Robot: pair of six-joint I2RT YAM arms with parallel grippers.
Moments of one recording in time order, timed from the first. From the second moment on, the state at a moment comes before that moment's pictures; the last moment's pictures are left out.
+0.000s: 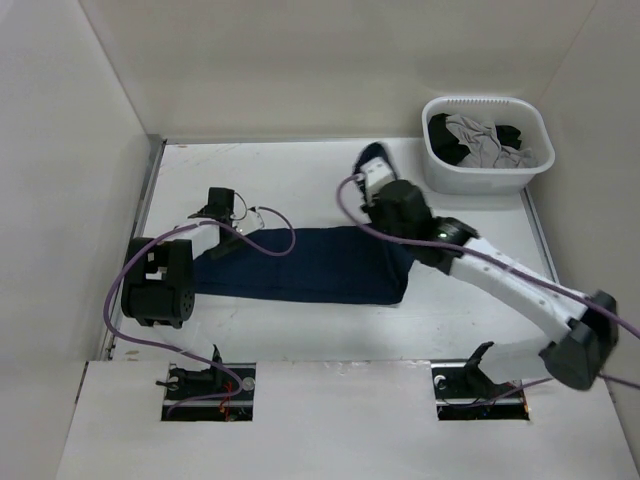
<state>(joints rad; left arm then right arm) -0.08 1.71 0.93 -0.27 -0.27 1.06 0.71 1.24 1.15 -0.40 0.38 -0.03</state>
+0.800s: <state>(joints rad) -0.05 1.75 0.98 -0.26 -0.30 0.98 0.94 1.64 1.32 -0.47 0.76 0.43</state>
